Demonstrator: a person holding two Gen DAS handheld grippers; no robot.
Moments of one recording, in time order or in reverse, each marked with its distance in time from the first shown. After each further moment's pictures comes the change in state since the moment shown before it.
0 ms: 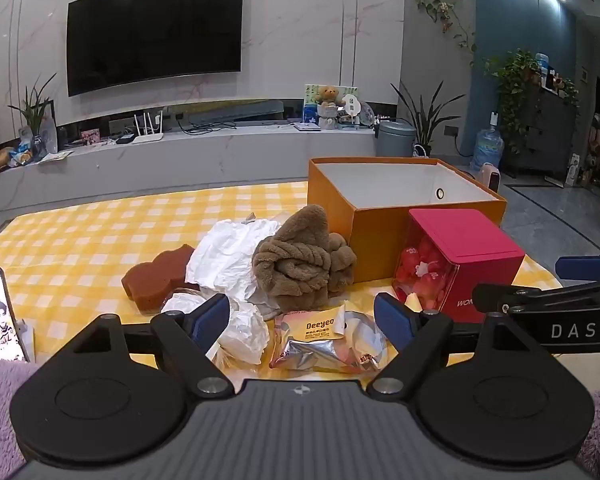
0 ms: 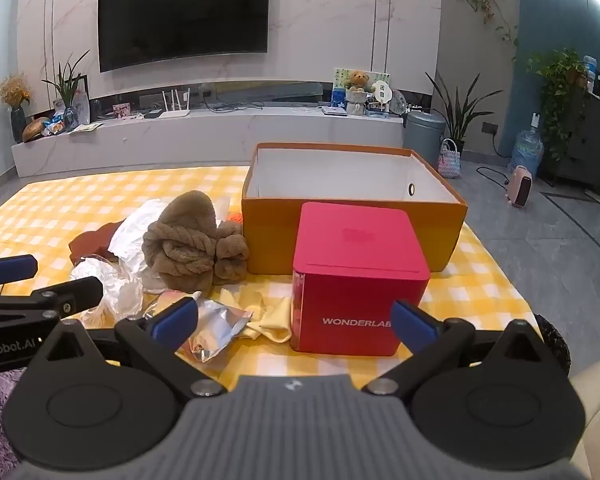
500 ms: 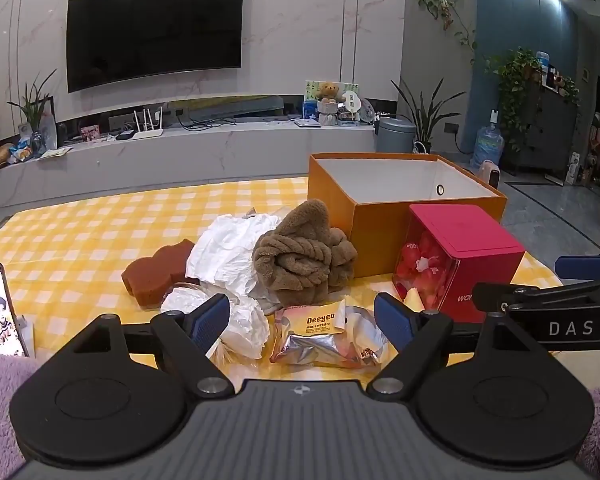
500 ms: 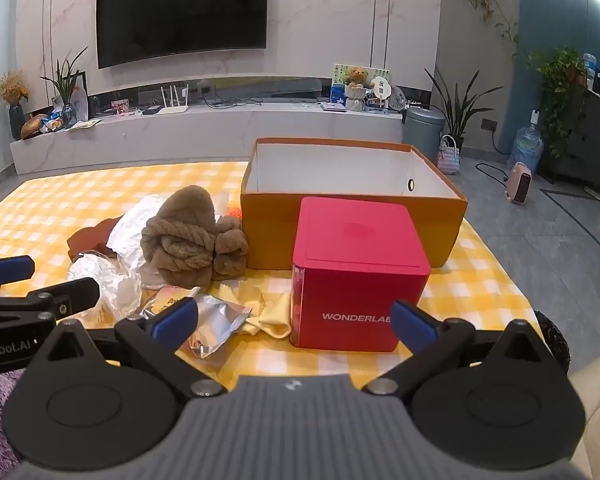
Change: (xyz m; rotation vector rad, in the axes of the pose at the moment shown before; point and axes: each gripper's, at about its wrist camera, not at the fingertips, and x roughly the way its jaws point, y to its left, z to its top) left arm -0.003 -0.002 -0.001 0.000 0.005 -0.010; right arm 0.002 0.000 -0.002 0.005 0.015 0.000
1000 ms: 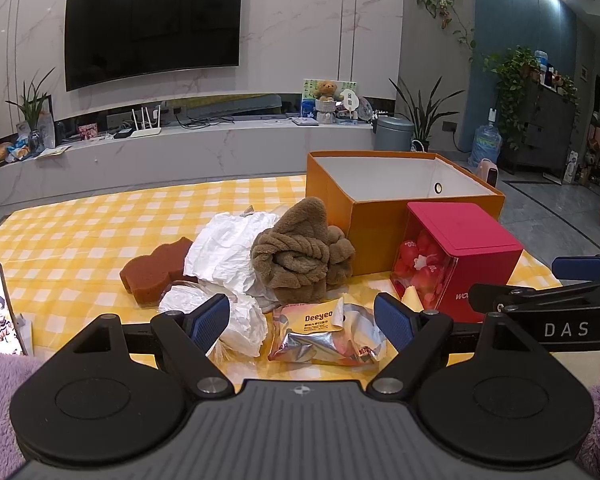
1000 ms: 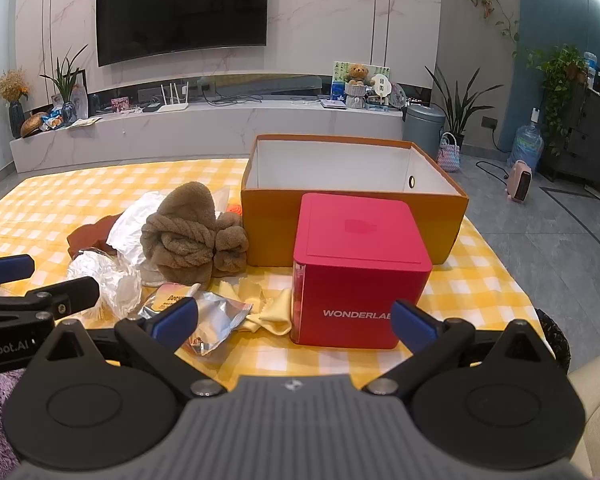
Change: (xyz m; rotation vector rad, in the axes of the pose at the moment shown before) left arm 0.005 0.001 -0.005 -0.004 0.008 -0.003; right arm 0.000 0.000 0.000 0.001 0.007 0.002
